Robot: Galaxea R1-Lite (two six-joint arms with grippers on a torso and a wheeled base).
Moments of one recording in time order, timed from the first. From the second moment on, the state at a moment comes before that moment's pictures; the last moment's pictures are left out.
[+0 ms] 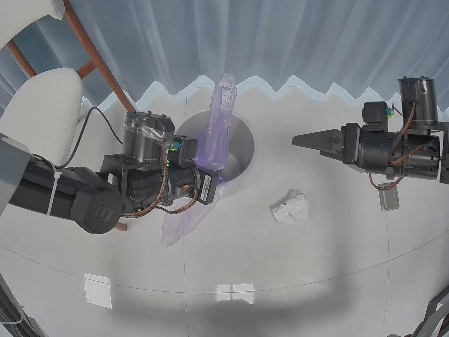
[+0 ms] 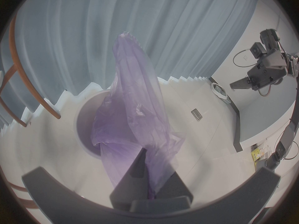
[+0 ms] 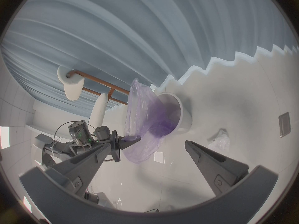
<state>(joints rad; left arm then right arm) -0.58 1.89 -1.10 -0.43 -0.05 0.04 0.49 1.54 -1.10 -0.09 0.30 0.43</state>
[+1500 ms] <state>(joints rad) -0.59 1.88 -1.05 -0.46 -0.05 0.11 0.59 2.08 -1.72 -0.14 0.06 0.41</state>
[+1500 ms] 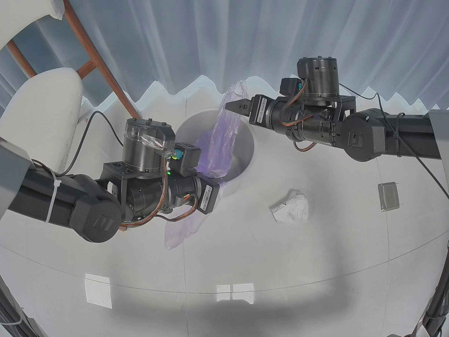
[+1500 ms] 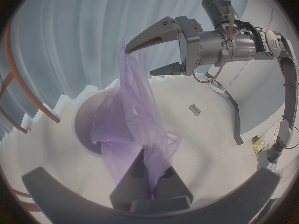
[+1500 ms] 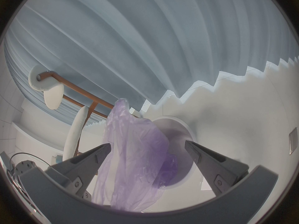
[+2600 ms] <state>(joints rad) -0.59 1.84 -1.01 -0.47 -0.05 0.11 0.61 2.10 -1.71 -0.14 -0.02 0.46</state>
